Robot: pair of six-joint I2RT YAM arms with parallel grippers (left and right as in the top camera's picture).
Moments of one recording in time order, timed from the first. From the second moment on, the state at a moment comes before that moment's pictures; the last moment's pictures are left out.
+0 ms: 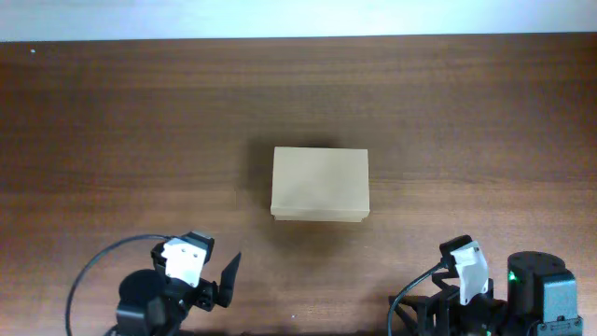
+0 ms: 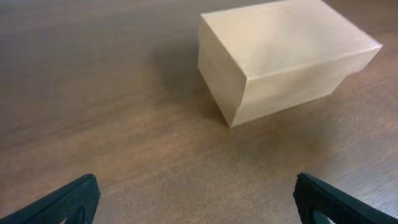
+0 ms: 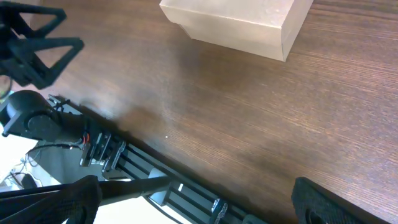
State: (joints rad) left arm -0.17 0.16 0.41 -0.79 0.22 0.07; right arm 0.11 0.53 1.01 -1.47 -0.55 -0.01
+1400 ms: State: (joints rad) left arm -0.17 0.02 0.18 -0.69 0.23 0.02; right arm 0.11 0.53 1.01 -1.47 -0.55 -0.01
